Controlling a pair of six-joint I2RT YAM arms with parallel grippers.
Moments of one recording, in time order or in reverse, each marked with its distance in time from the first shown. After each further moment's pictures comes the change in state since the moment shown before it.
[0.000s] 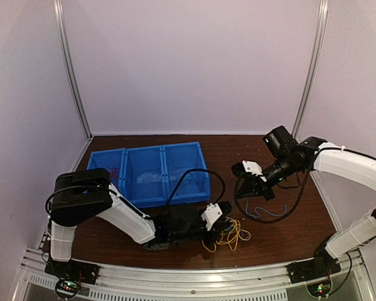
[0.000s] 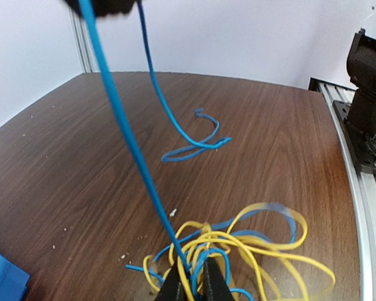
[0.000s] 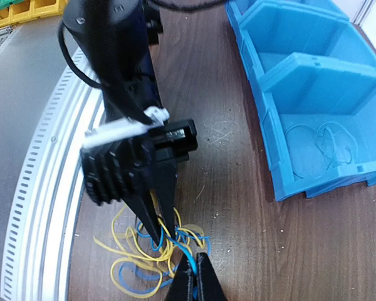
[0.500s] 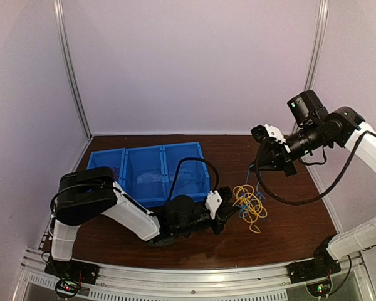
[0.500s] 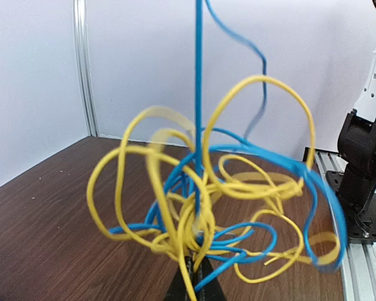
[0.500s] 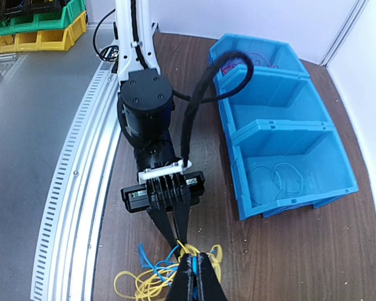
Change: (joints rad) left arm 0.026 0.049 0.071 0.240 0.030 0.001; right arm -0.003 -0.137 0.367 -0.343 -0.003 0.041
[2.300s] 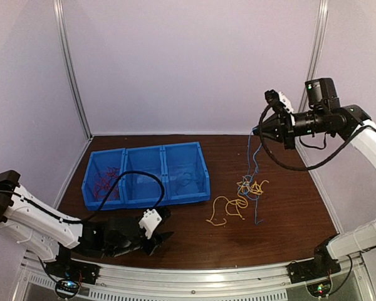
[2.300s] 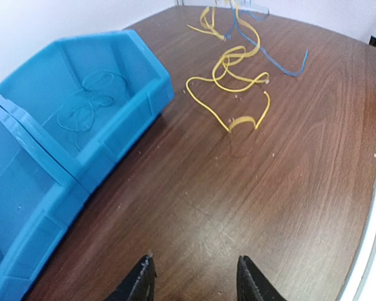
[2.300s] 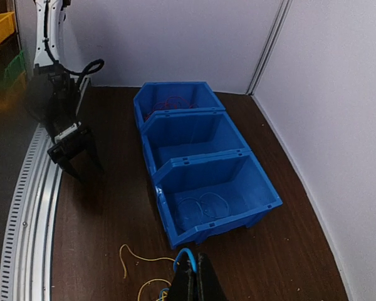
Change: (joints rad) left arm -0.114 -0.774 -0.640 -0.670 -0.432 -0.150; right arm -0.217 0.011 0.094 0.298 -0.096 0.180
